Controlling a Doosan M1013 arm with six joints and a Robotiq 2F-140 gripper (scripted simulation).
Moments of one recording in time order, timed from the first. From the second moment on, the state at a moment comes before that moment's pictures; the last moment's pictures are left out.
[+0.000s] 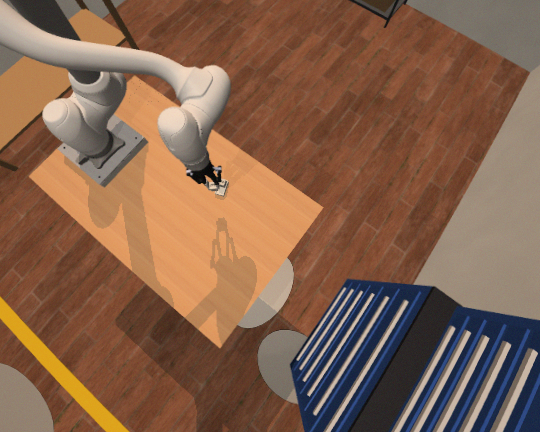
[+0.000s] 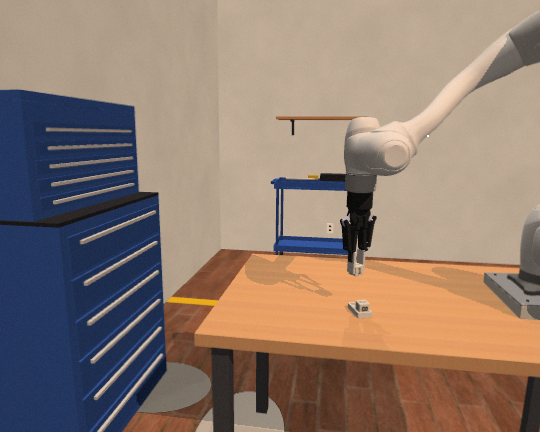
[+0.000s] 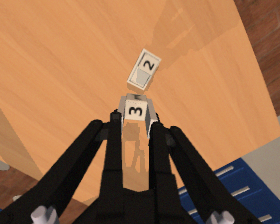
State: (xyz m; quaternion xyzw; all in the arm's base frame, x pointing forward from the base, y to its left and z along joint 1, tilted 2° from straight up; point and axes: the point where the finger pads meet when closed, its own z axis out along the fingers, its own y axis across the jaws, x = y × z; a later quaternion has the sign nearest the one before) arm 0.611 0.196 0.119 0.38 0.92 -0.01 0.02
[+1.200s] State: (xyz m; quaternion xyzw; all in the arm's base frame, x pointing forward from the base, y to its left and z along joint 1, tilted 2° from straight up) arm 0.639 0.131 0.114 -0.21 0.98 -0.01 0.01
